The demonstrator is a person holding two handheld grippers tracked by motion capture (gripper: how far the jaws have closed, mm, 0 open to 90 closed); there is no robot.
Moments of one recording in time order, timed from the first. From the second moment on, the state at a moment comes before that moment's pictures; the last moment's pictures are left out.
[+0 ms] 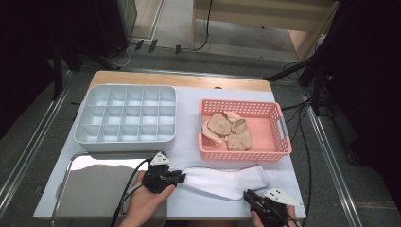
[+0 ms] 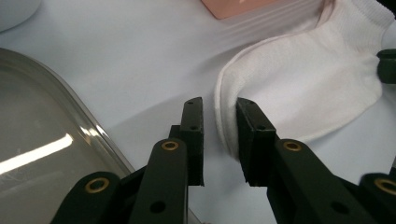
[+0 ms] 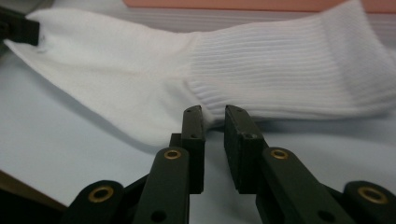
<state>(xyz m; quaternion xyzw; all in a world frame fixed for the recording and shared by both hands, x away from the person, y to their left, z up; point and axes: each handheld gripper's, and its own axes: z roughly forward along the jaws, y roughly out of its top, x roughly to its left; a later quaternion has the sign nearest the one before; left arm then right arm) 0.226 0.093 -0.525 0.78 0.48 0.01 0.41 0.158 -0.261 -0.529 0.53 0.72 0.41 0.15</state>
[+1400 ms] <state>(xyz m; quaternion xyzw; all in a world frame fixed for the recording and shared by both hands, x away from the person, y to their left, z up) 0.226 0.097 -0.526 0.77 0.47 0.01 0.43 0.181 -0.287 -0.535 0.61 0.64 0.40 0.24</state>
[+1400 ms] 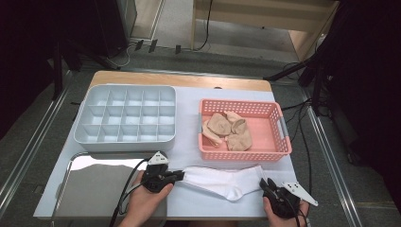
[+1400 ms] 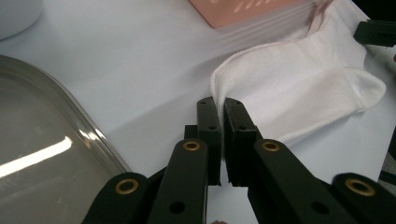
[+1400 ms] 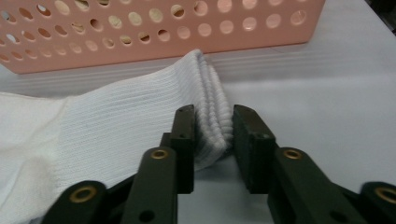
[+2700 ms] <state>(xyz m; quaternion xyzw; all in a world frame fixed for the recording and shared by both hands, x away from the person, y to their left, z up) 0.208 0.058 -0.497 0.76 0.45 0.06 0.47 0.183 -0.295 -0.504 0.60 0.63 0.44 0.23</state>
